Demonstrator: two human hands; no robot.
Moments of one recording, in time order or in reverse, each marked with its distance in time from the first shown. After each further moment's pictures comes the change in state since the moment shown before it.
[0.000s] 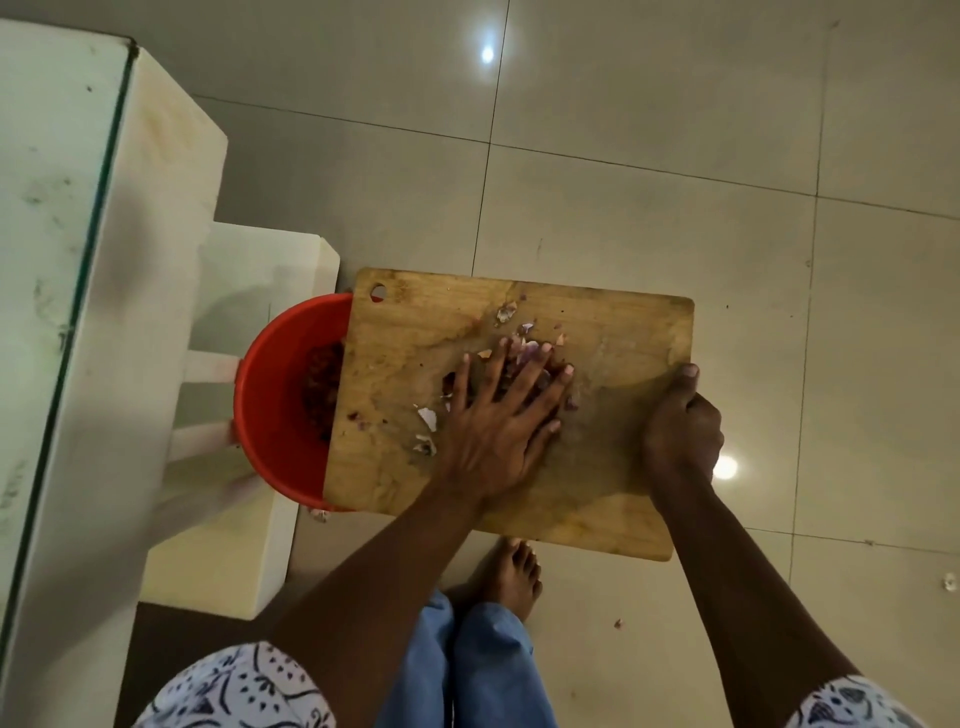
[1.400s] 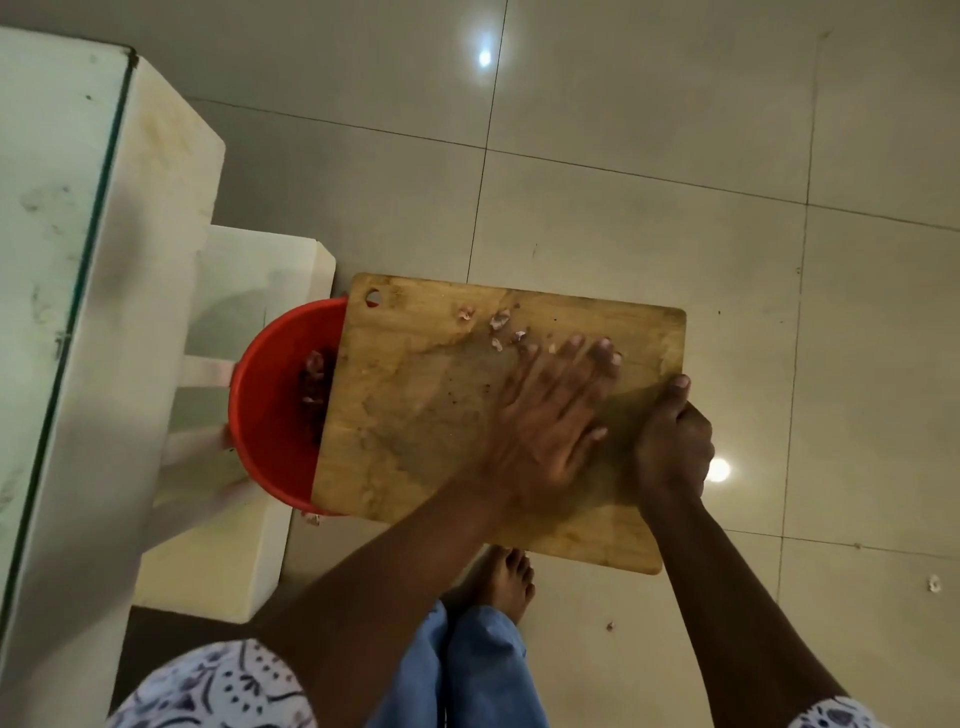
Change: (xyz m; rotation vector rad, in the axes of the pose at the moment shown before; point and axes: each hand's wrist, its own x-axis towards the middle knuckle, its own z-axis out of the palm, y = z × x) left_hand 0.025 0.032 -0.026 -0.144 0.147 0.176; right_hand -0.009 -0.001 -0.001 -0.007 0.002 -0.009
